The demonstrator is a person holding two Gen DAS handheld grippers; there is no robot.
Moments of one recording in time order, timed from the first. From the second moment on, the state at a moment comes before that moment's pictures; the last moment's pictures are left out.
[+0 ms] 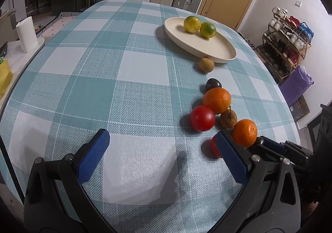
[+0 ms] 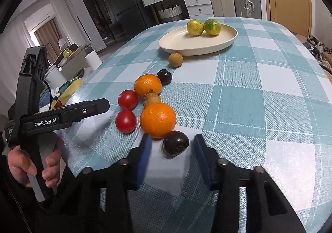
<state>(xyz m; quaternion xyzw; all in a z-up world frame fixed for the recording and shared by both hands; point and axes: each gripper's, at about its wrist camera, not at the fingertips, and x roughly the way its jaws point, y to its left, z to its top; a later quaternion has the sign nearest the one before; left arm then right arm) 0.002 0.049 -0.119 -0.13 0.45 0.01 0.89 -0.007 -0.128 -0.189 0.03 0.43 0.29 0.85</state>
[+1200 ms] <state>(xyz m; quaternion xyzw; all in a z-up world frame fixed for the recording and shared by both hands) 0.016 0.001 -0.127 -0.10 0.48 -0.07 0.87 -0.027 -0.165 -0.179 0.07 0.40 0.30 0.86</state>
